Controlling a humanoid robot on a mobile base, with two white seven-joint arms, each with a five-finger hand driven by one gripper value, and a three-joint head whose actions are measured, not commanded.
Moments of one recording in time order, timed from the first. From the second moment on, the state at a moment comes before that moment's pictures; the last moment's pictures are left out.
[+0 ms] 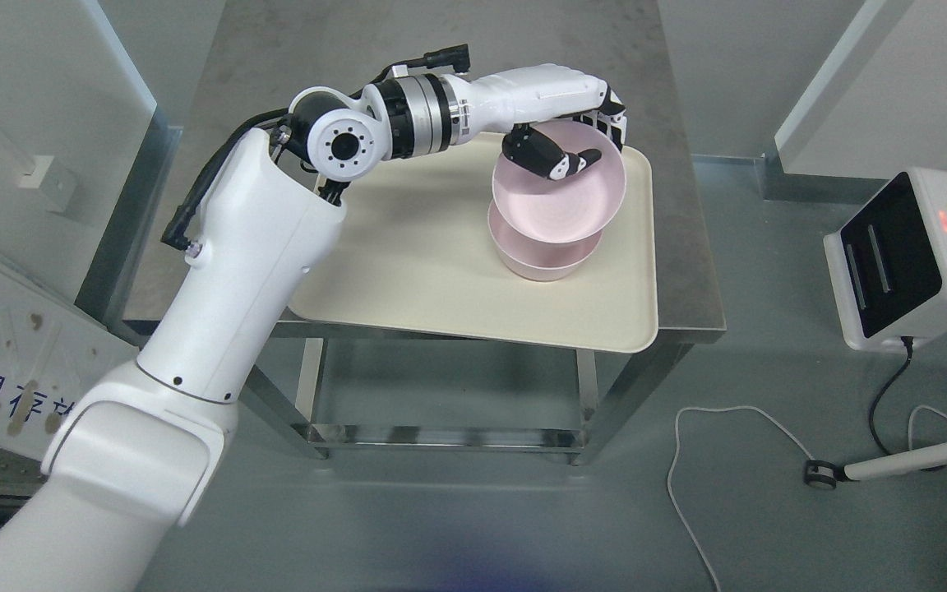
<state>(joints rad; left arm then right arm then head) -0.98 0.04 -0.48 -1.23 -0.48 -0.31 -0.78 0.05 0.00 0.00 -0.05 0.00 -0.19 0.00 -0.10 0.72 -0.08</state>
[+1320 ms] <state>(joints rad) -0.71 0.00 -0.22 -1.30 0.09 -0.42 -0.73 0.05 0.00 0.00 -0.05 0.00 -0.19 0.00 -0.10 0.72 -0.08</state>
